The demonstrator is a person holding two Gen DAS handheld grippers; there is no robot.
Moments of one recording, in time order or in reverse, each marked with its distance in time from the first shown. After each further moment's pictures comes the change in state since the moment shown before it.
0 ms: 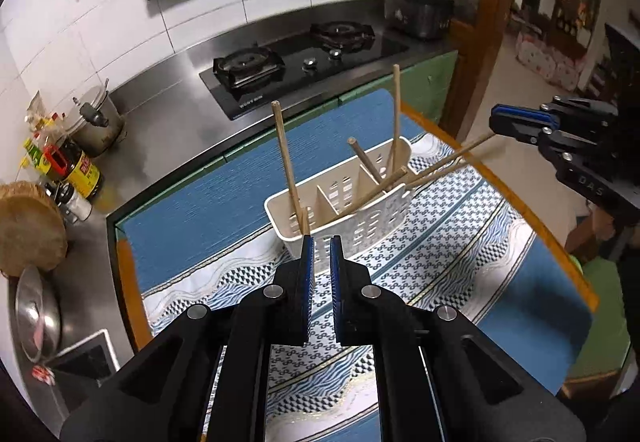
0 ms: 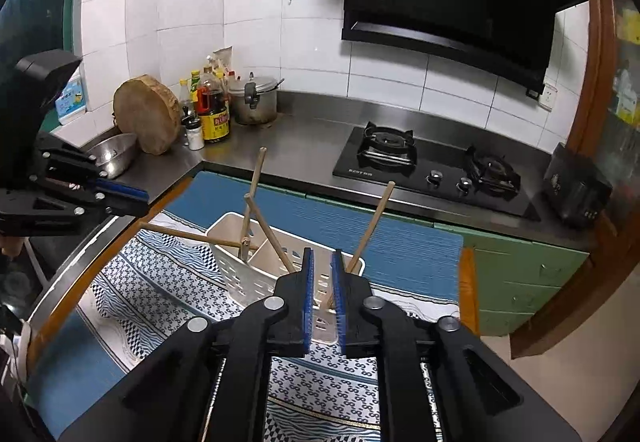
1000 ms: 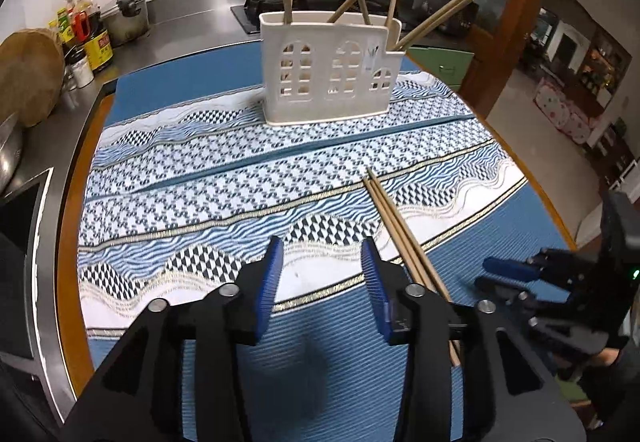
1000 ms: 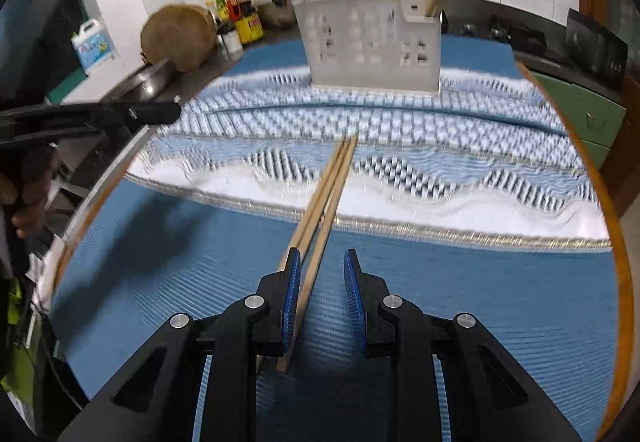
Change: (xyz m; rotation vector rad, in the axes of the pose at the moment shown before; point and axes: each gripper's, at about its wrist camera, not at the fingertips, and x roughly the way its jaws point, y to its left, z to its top) left arm 0.020 -0.054 -0.209 -0.247 -0.005 -0.003; right arm -0.015 0.117 -0.255 0.182 0.250 0.149
